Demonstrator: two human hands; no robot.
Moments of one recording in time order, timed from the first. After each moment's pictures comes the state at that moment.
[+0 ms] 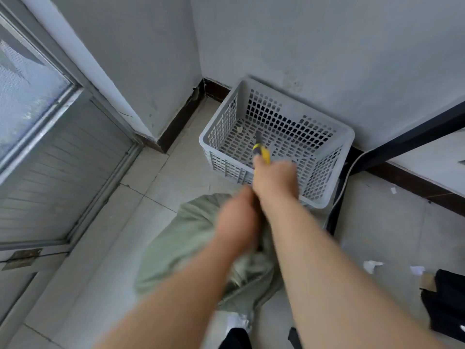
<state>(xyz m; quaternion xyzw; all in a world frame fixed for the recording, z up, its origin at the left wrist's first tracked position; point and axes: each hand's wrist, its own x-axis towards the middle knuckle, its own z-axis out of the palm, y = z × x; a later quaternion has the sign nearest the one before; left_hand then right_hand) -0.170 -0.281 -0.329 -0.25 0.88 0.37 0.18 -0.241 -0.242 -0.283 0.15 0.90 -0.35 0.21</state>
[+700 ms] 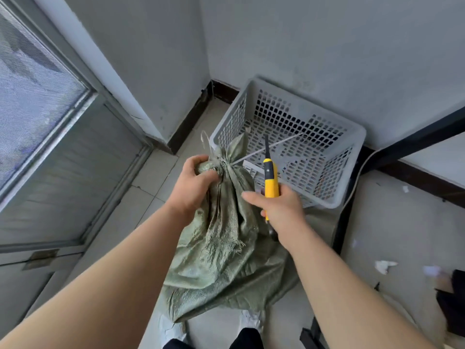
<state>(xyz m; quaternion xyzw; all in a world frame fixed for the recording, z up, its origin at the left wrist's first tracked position) -0.170 -0.393 -0.318 -0.39 0.63 0.67 0.07 -0.203 -0.222 -0.314 0.18 0.77 -0.52 0.33</state>
